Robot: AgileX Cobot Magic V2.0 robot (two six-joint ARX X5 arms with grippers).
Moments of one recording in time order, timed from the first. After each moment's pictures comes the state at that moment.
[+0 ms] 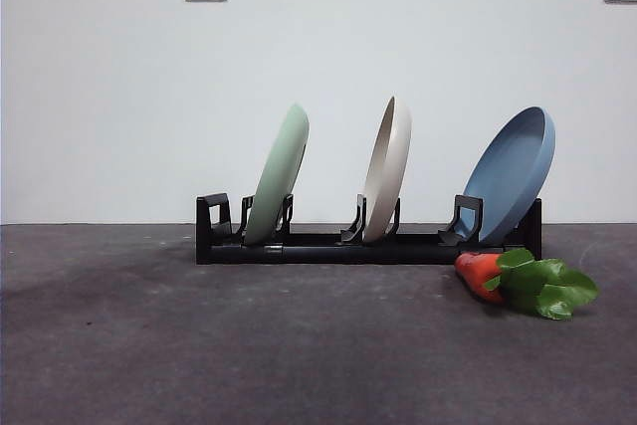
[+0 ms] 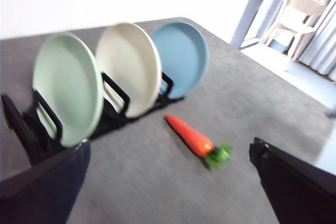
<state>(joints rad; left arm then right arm) -0.20 0.89 1.01 -0.46 0.58 -0.06 0.08 0.73 0.97 -1.09 -0.57 -0.08</state>
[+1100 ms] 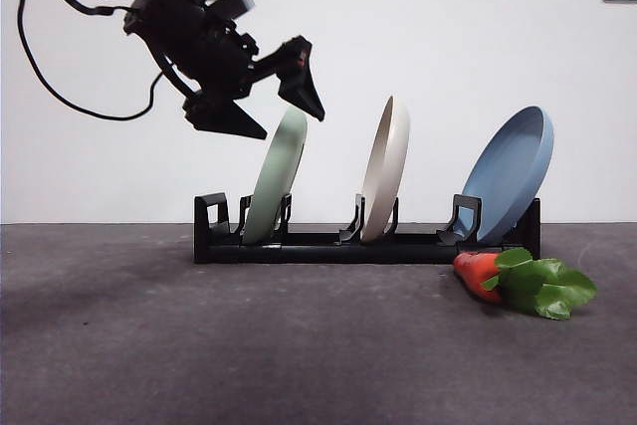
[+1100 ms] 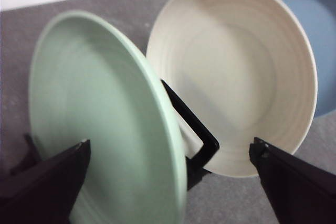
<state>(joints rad) -0.39 1.89 1.44 -0.03 0.28 -0.05 0.08 0.76 0.97 -1.09 -0.57 -0.08</state>
